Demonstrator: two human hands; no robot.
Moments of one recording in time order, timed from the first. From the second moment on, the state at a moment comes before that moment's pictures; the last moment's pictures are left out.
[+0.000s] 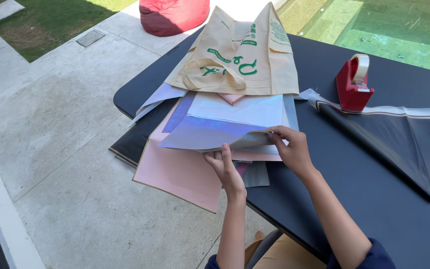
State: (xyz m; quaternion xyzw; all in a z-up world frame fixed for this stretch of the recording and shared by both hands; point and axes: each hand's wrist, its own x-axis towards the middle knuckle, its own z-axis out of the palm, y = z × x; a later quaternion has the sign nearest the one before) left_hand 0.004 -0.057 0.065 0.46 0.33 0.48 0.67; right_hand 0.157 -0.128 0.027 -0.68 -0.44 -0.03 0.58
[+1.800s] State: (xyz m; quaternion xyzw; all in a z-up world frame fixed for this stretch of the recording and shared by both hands) left_hand 0.062 -0.129 -0.038 0.38 0.22 0.32 0.84; right_hand 0.244 -0.235 0.043 -0.74 -0.23 0.08 0.63
